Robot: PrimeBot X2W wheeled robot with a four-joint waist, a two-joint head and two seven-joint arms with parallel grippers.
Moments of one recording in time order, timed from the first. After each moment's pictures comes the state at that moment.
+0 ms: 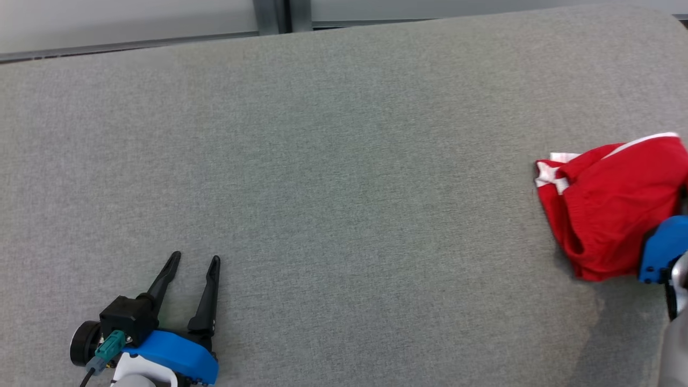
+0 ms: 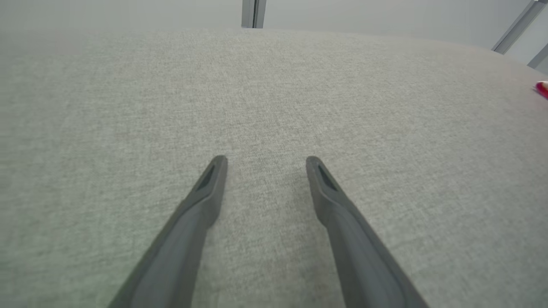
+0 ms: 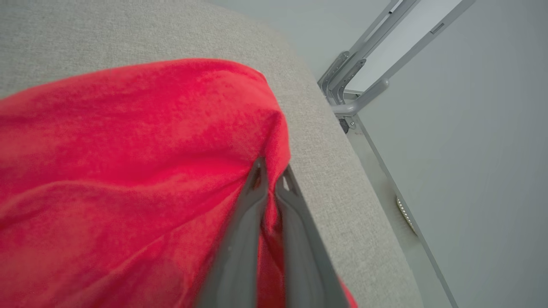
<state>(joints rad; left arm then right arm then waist) -0.14 0.28 -0.28 0.37 -0.38 -0.13 -0.26 -0.54 -0.10 -0.59 0.61 -0.52 0.13 -0.02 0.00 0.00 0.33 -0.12</state>
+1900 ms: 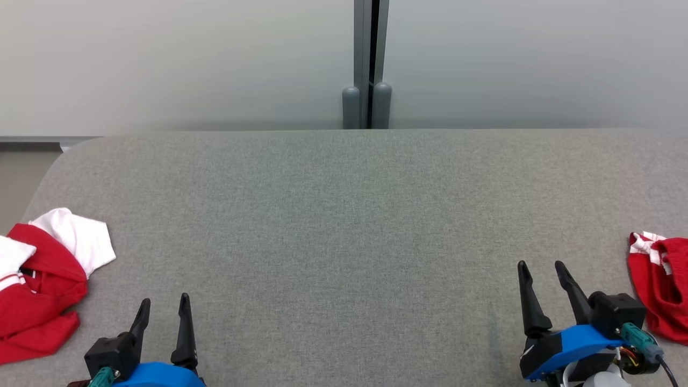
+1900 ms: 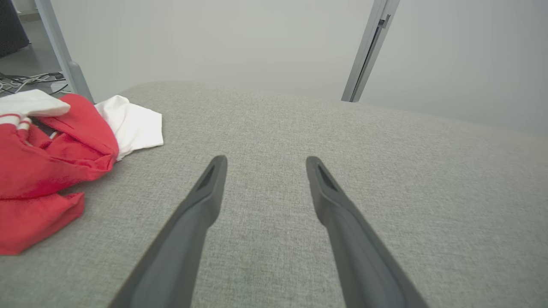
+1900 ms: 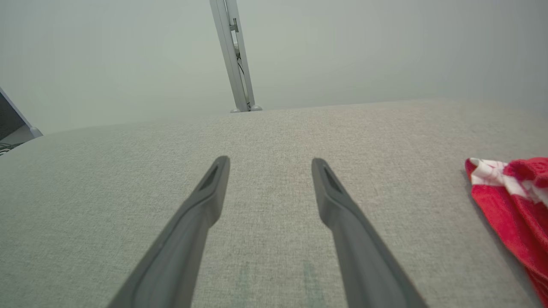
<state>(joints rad) -0.06 0.10 0.03 0.48 -0.21 -0.13 -0.26 -0.16 -0.05 -0.04 0.46 0.16 0.13 -0.26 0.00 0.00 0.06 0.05</state>
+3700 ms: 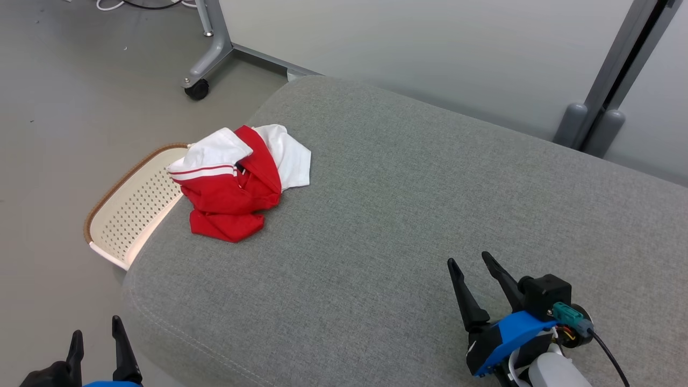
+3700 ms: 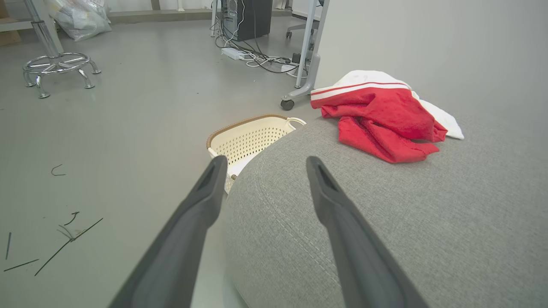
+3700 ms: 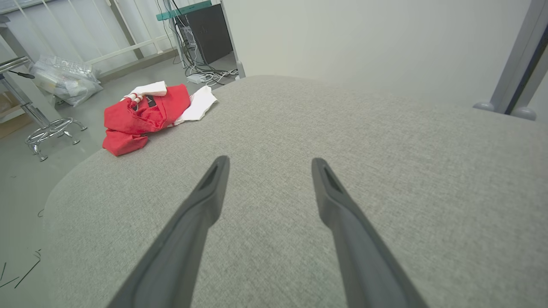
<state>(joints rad) -0.03 0.06 0.30 0.49 -0.17 -0.13 -0.26 -0.27 -0.05 0.20 0.57 0.22 0.13 -0.26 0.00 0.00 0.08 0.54</state>
